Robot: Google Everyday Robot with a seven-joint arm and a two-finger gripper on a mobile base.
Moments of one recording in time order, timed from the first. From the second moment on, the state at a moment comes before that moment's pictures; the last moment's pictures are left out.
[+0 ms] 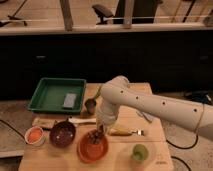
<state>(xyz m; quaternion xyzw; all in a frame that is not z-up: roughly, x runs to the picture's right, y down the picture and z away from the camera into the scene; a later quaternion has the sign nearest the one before) -0.017 0.205 0.690 -0.34 -0.30 -0.36 0.82</state>
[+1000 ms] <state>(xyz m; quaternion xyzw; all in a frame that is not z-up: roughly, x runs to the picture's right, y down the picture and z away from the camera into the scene) -0.024 0.214 0.687 -0.34 -0.33 -0.39 0.79</state>
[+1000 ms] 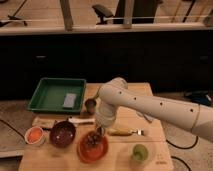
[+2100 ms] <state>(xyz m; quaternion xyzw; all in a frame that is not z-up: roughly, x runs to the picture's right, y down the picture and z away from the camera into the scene) -0.027 0.219 0.686 -0.34 -0.34 -0.41 0.78</state>
